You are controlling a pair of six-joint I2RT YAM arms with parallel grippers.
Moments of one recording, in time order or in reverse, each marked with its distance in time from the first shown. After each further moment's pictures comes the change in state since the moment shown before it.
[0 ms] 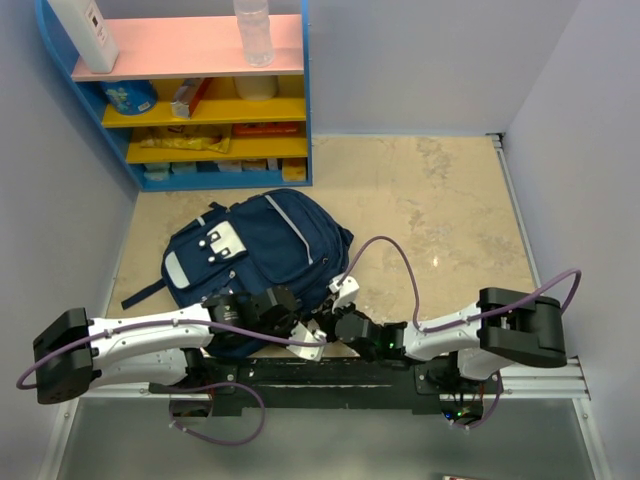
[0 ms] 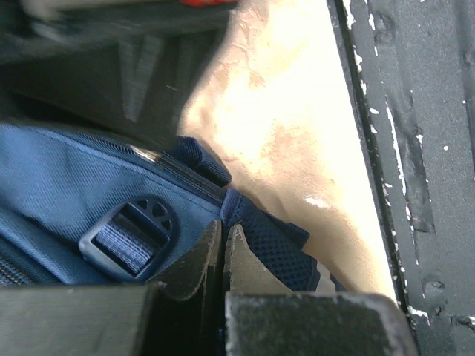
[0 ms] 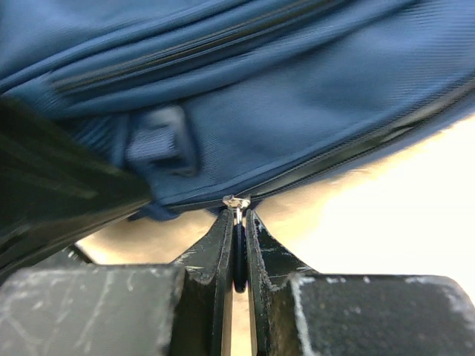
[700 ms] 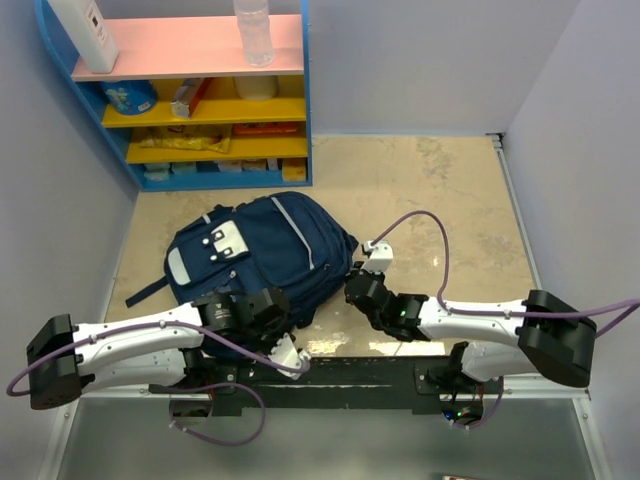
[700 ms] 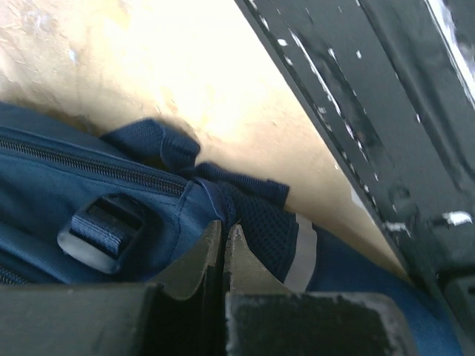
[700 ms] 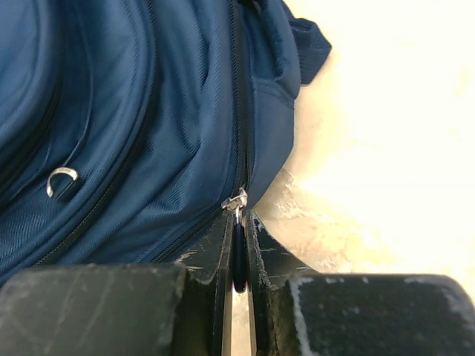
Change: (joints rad) left arm 0.000 -0.055 0.050 -0.252 0.078 0.262; right arm -0.280 -0.178 0.116 -0.451 0.131 0.143
